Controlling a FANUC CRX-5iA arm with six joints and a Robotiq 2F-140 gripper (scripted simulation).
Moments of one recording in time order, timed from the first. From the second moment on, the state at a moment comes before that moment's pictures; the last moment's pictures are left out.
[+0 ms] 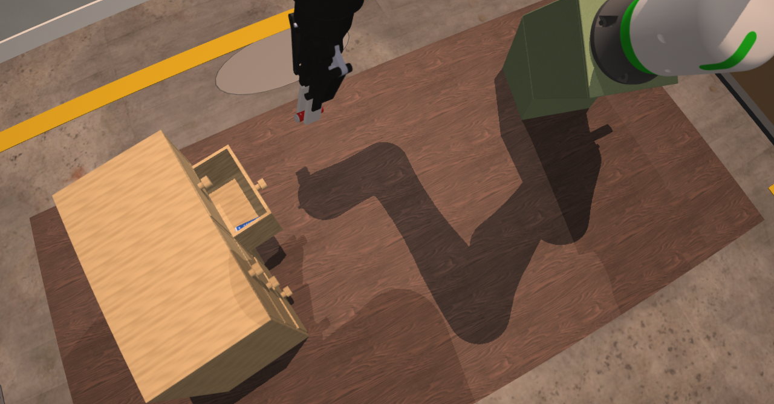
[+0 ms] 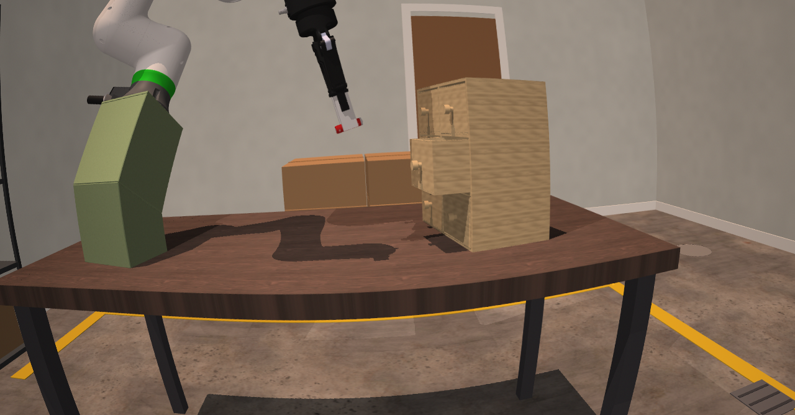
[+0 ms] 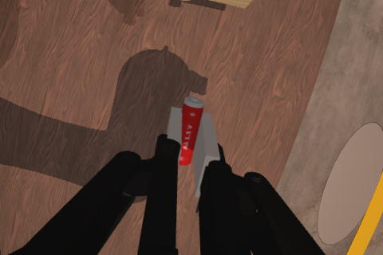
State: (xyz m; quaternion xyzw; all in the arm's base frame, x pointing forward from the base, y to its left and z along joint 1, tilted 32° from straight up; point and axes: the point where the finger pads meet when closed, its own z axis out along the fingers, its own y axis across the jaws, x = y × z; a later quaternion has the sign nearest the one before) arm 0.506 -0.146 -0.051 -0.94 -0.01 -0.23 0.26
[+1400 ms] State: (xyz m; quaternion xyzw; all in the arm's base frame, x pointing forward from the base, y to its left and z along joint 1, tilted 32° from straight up) arm 0.490 -0.141 -0.065 -0.74 0.11 -0.61 0.24
